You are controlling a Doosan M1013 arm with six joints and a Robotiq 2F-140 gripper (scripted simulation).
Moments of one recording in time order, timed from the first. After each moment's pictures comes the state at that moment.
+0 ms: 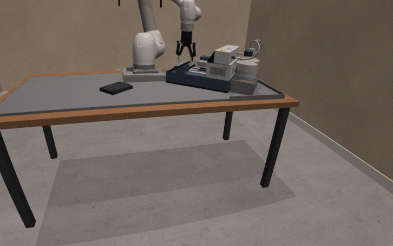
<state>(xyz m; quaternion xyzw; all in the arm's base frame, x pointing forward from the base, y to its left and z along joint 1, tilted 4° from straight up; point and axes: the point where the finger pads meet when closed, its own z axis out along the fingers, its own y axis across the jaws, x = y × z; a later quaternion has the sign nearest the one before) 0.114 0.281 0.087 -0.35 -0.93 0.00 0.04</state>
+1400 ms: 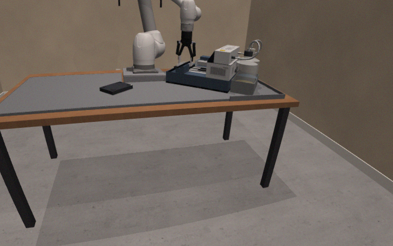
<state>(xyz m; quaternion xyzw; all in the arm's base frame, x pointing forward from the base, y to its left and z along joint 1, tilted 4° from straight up) 0.114 0.281 0.087 -0.35 -0.93 0.00 0.04</state>
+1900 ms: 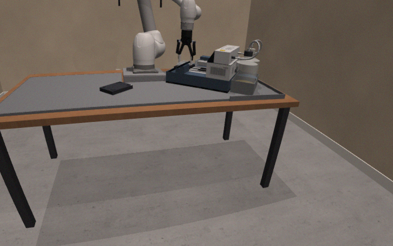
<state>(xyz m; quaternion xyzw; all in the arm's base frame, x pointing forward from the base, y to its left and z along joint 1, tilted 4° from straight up) 0.114 0.281 0.095 -0.35 -0.93 0.00 0.04</state>
